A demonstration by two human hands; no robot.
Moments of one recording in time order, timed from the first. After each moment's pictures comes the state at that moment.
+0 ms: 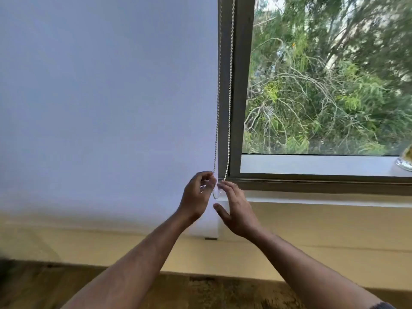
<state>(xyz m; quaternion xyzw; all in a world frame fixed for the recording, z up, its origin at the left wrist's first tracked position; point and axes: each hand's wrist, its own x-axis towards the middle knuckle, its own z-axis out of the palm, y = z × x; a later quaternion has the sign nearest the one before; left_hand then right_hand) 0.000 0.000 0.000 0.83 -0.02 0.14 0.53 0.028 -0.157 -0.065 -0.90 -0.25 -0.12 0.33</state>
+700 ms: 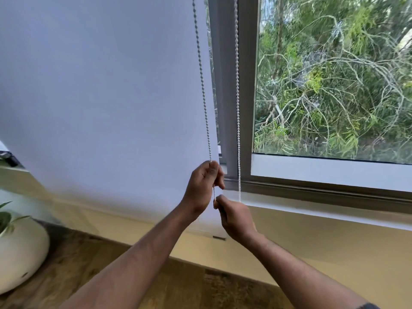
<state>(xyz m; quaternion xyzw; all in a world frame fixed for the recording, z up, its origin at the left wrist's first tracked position) 0.009 -0.058 0.048 0.77 -0.01 0.19 0.61 0.062 -0.167 -0.090 -0.84 -0.34 -0.14 0.39</state>
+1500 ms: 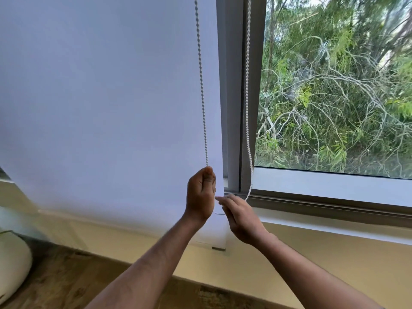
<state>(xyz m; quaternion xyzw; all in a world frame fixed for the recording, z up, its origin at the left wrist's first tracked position) 0.034 -0.041 0.043 0.72 0.00 0.30 0.63 0.103 -0.168 -0.074 -0.83 -0.41 -0.17 0.34</state>
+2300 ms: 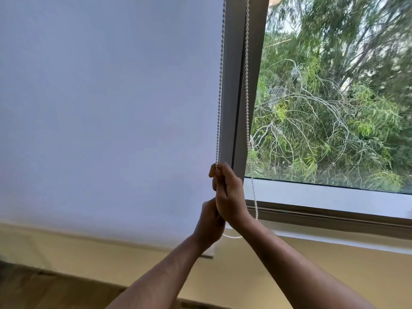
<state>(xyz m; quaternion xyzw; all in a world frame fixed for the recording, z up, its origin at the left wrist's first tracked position) 0.058 -0.051 -0.019 0.74 -0.12 0.22 0.62 0.078 -0.122 0.050 -0.67 -0.30 -0.21 0.64</state>
